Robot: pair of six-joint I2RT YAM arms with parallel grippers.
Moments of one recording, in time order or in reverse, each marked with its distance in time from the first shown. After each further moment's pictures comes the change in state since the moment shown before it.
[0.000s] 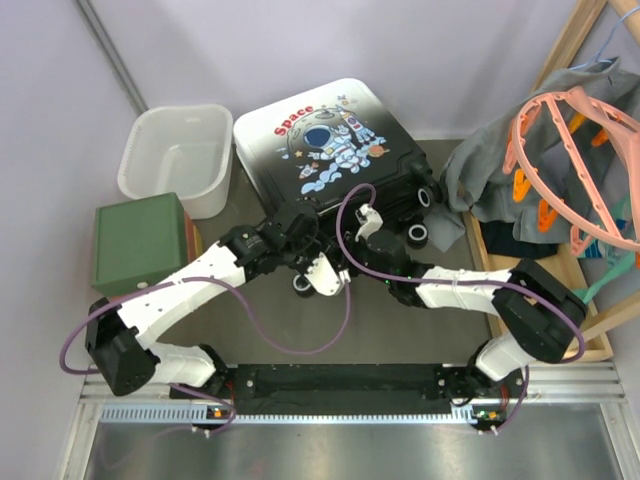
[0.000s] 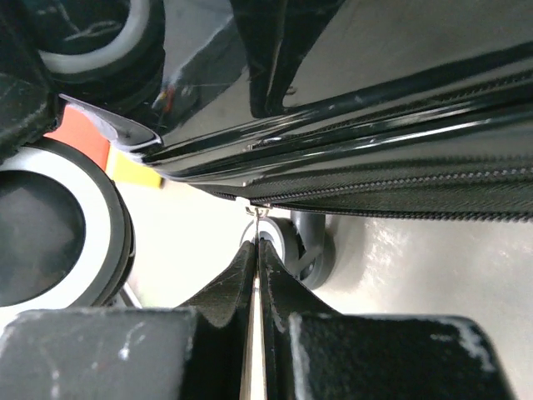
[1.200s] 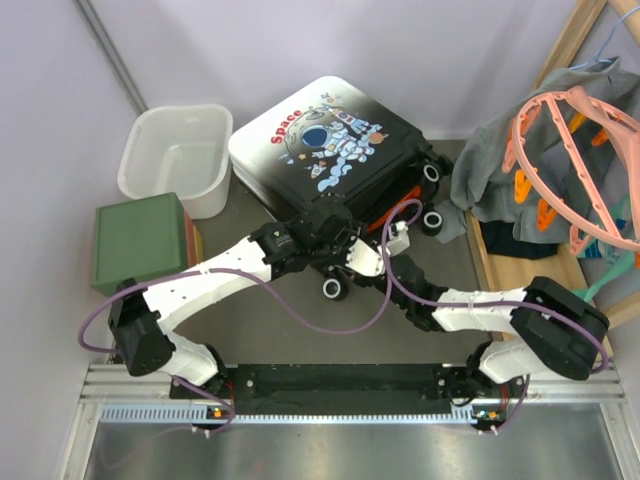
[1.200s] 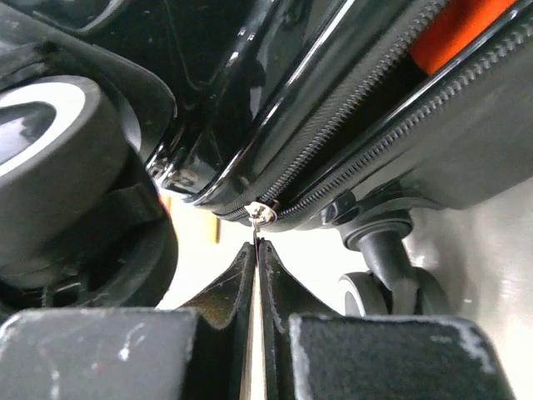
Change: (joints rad) left arm -0.146 0.155 0.140 0.166 -0.109 -0.464; right arm 0.070 -0.162 -0.231 0.200 0.252 0.291
